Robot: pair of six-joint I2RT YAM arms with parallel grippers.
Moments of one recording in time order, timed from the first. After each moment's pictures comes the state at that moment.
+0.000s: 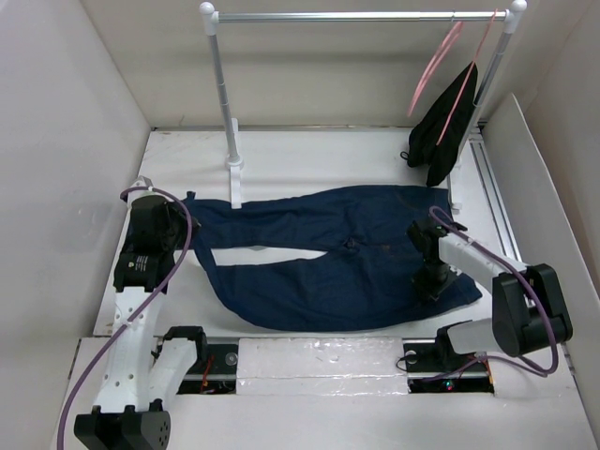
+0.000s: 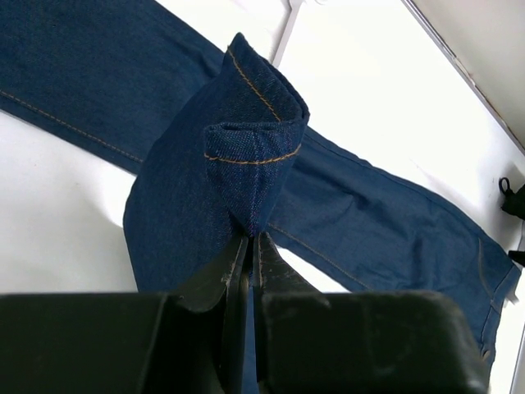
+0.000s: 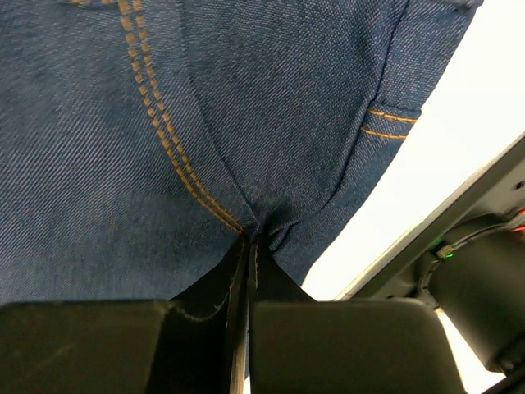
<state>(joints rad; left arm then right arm) -0.01 0.78 0.88 -0.66 -0.08 -0.68 0.25 1.37 0.70 -1.05 0.26 1.26</state>
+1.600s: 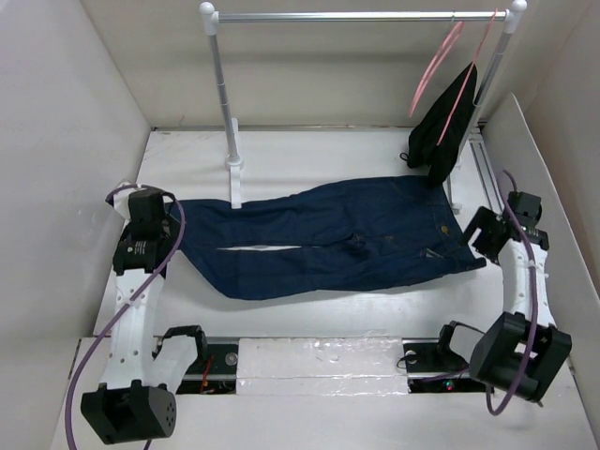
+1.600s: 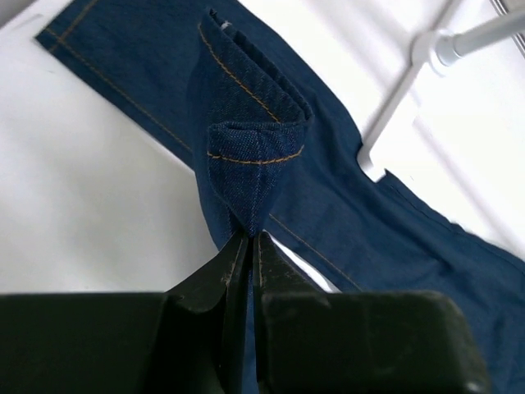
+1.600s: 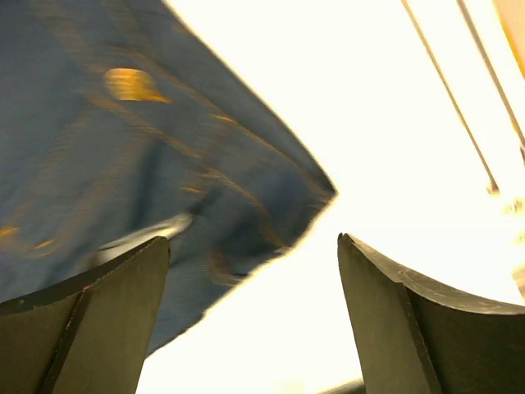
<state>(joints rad) 0.09 0.89 0.90 -0.70 -0.29 -0.68 -0.38 1.11 0.86 -0.71 0.03 0.21</state>
